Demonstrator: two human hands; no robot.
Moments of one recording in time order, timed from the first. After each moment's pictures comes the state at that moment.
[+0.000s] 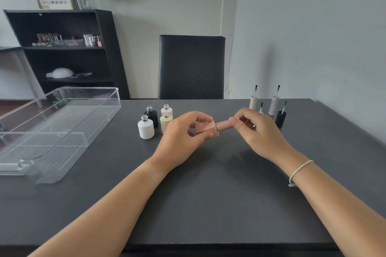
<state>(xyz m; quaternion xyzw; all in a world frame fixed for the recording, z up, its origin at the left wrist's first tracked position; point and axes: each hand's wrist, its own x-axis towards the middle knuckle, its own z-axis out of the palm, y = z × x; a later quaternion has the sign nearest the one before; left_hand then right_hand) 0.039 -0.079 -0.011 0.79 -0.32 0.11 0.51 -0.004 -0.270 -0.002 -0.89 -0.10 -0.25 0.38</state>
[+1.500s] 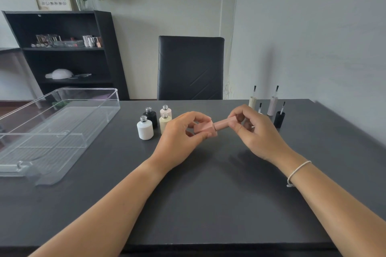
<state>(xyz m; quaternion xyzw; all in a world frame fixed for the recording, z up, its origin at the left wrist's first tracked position) 0.036 -0.079 -0.009 0.79 -0.32 0.11 0.51 -0.006 -0.271 -0.004 -0.88 -0.12 -0.25 0.38</state>
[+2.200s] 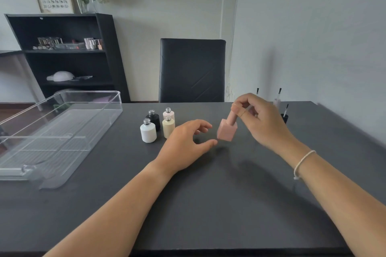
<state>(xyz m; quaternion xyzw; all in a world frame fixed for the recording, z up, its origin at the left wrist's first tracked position) 0.046 -0.078 -0.017 0.85 -0.31 0.08 0.42 0.001 -0.261 0.025 -0.86 -0.10 -0.29 0.40</state>
